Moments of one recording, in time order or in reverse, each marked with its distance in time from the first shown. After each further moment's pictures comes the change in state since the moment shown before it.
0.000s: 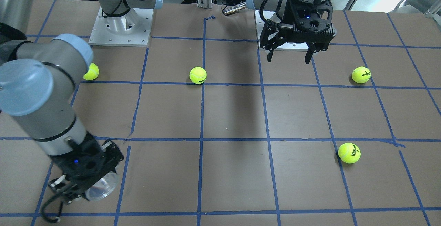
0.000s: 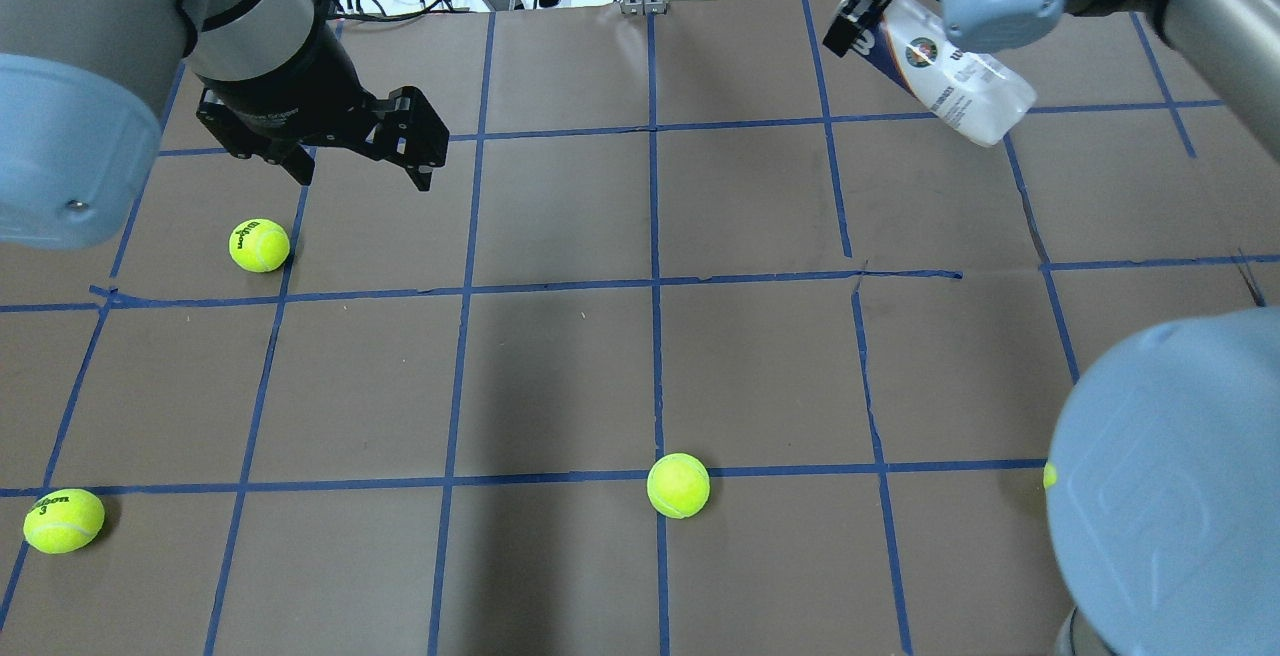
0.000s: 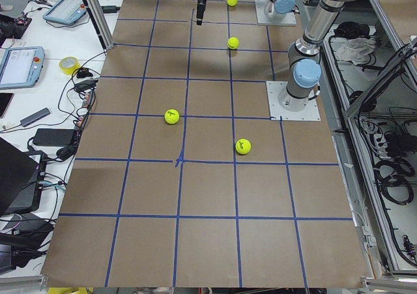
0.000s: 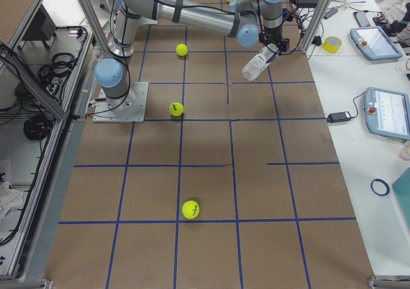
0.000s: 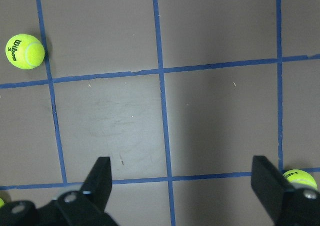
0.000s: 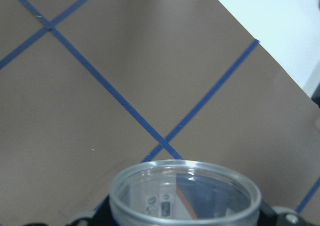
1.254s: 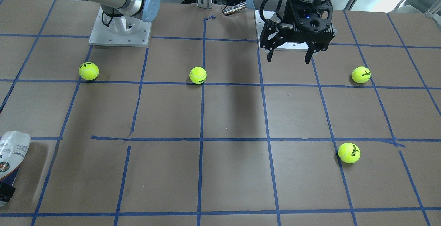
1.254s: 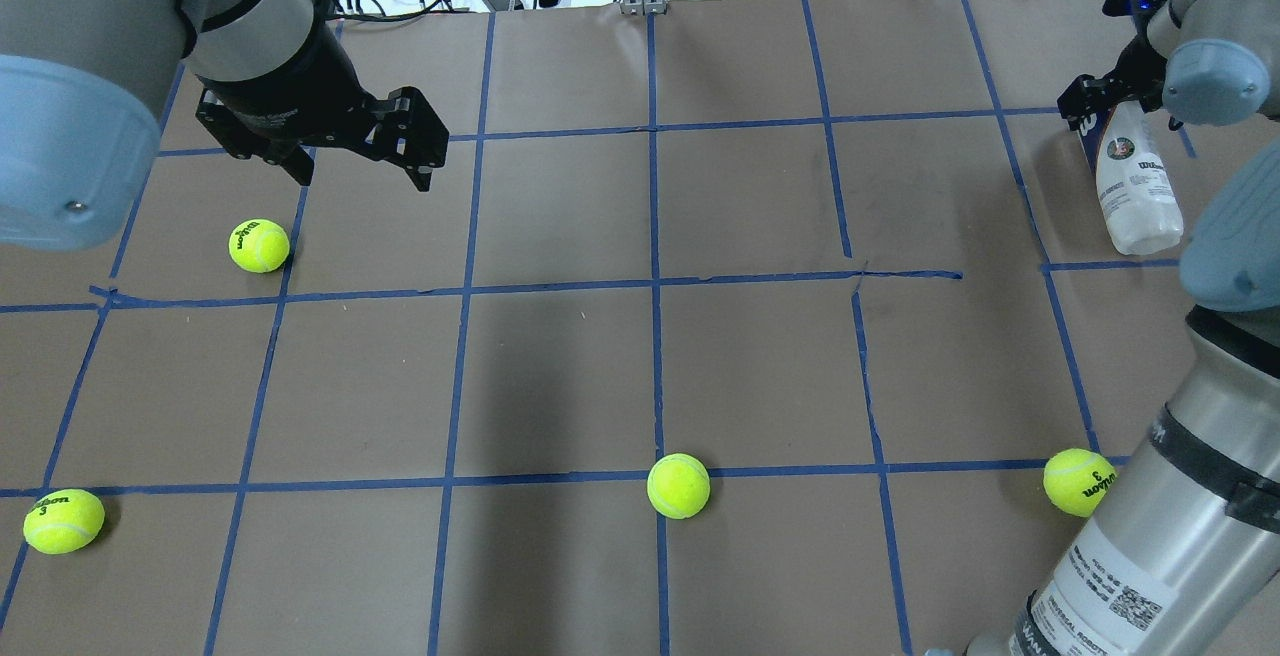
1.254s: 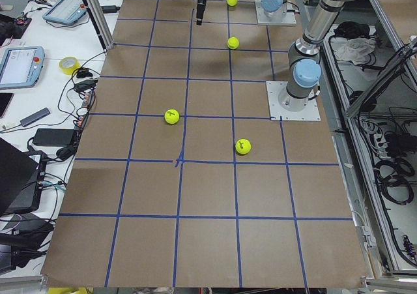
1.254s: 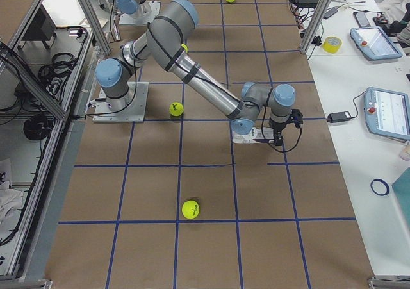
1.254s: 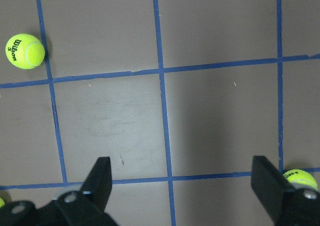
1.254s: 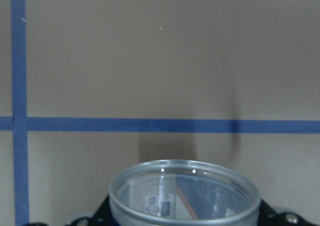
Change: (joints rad) left arm 0.000 0.000 0.000 0.000 0.000 0.000; right arm -0.496 0.274 -0.041 -0.078 -0.041 0.408
